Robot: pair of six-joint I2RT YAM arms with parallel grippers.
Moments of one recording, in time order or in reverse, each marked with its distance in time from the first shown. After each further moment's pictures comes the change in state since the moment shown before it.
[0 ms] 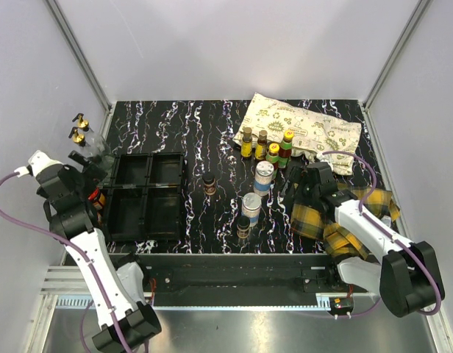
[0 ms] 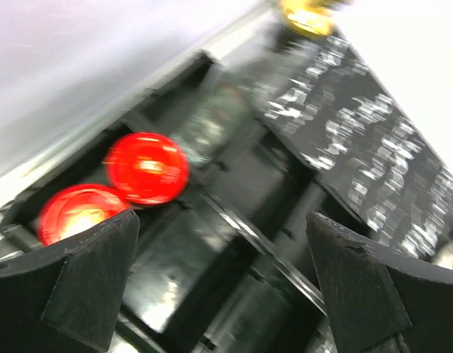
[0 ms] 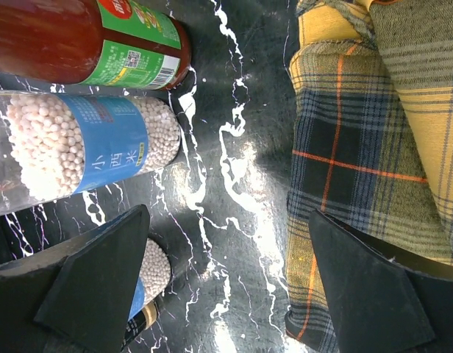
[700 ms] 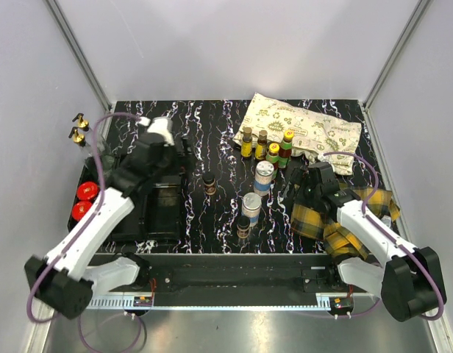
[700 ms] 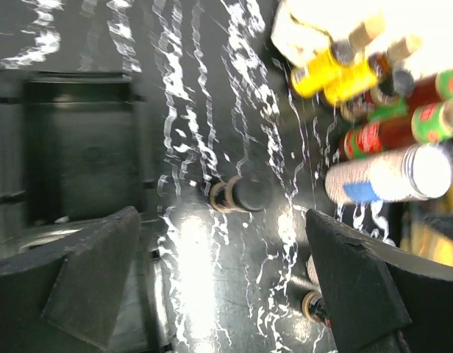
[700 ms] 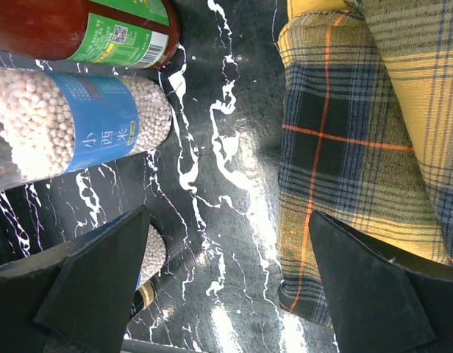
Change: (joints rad) left arm -0.950 0.319 0.068 0.162 -0.115 -0.008; right arm 0.000 -0.031 0.027 -0.109 -0.008 0.006
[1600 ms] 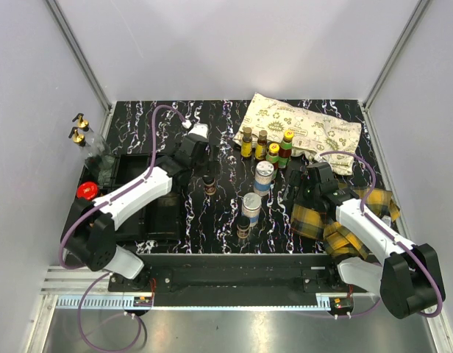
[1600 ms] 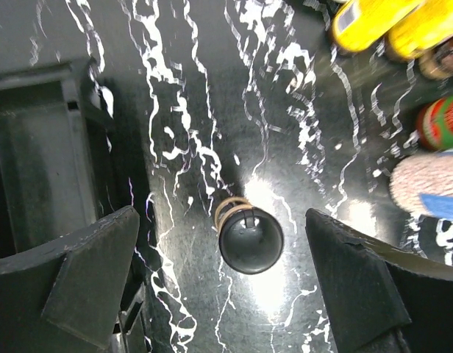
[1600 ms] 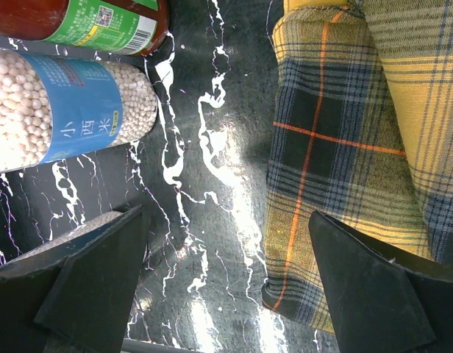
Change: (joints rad) left arm -0.209 0.425 0.052 0.145 -0.193 0.069; right arm 0.000 0.018 0.005 -0.016 -0.004 -0.076
